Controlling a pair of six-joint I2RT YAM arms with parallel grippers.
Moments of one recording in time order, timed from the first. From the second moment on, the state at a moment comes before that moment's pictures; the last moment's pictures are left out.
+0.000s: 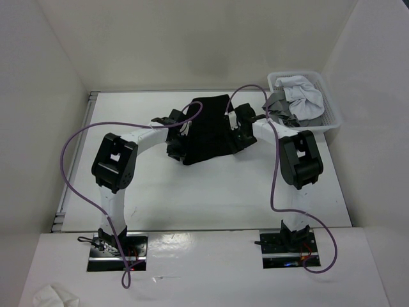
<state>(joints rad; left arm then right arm) -0.42 2.03 1.45 -0.65 0.12 -0.26 0.33 1.98 1.39 -0.53 -0.07 -0.17</state>
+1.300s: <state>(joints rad) -0.42 2.04 1.46 -0.65 0.14 -0.25 0.26 2.06 1.49 -0.60 -0.26 -0.19</state>
